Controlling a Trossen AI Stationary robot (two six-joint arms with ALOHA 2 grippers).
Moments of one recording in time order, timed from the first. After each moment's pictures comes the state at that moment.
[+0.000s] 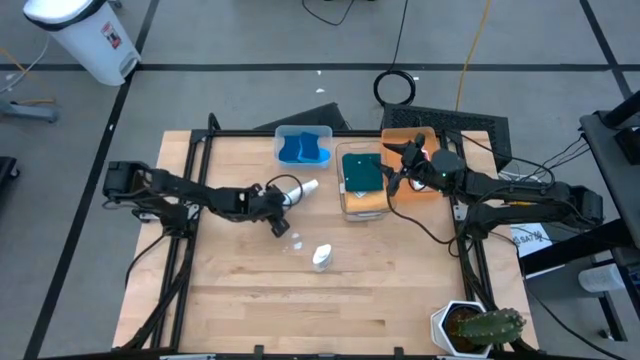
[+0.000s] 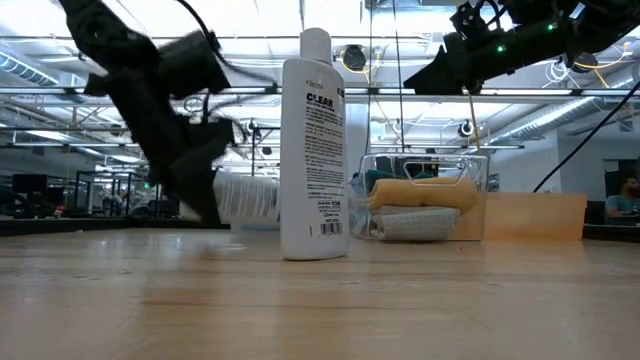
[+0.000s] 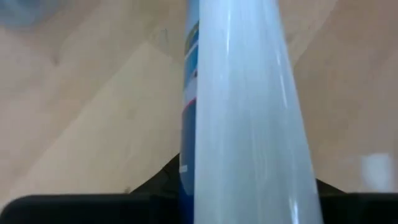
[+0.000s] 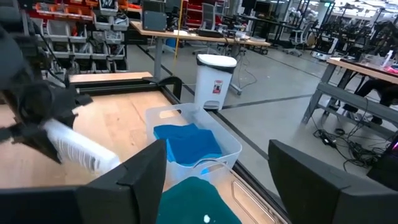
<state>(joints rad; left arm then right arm) 0.05 1.51 0.61 -0.12 -0.28 -0.50 -0.32 0.91 0.51 0.31 0.23 -0.12</state>
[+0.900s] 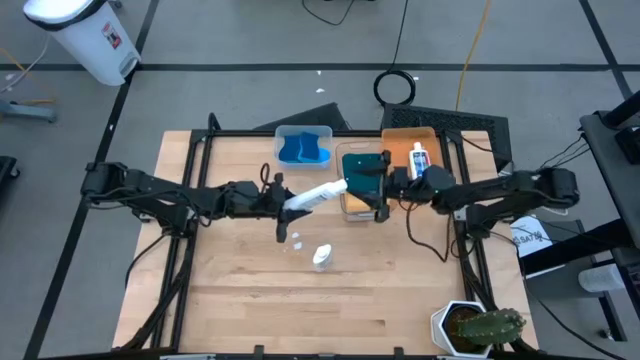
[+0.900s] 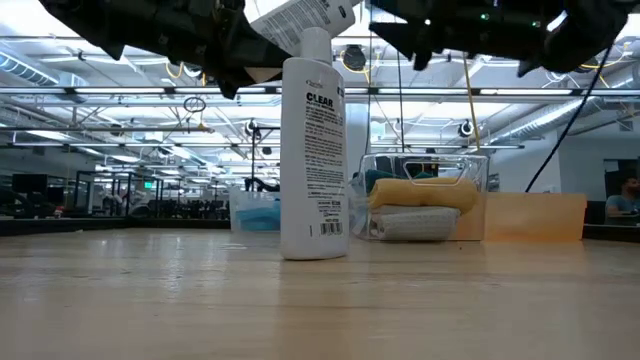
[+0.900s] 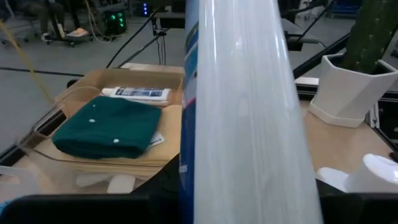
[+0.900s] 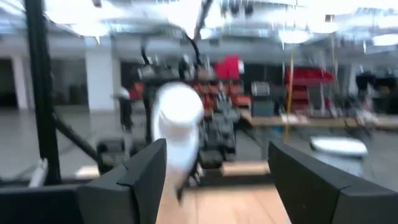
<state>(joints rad) -0.03 1.28 0.61 0.49 -0.10 -0.06 -0.13 1.23 0.51 0.99 -0.06 0.01</state>
